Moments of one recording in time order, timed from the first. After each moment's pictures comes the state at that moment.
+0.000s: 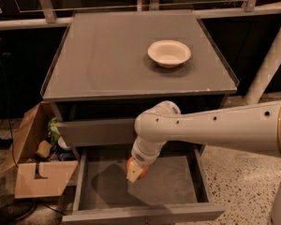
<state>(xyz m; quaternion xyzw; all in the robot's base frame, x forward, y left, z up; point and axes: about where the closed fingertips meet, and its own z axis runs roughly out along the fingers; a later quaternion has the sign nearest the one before) 0.483 -0.010 0.566 -0.47 0.88 0.09 0.06</state>
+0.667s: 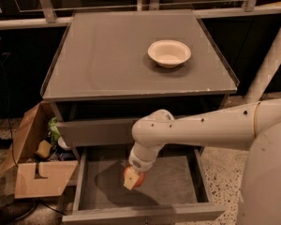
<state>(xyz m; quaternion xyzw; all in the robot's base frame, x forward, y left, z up) 0.476 -0.004 0.522 -0.46 0.88 0.11 0.03</state>
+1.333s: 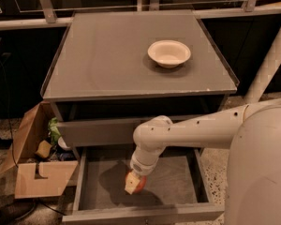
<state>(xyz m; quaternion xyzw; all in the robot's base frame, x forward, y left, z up) 0.470 -0.003 0.488 -0.44 0.89 0.13 0.00</state>
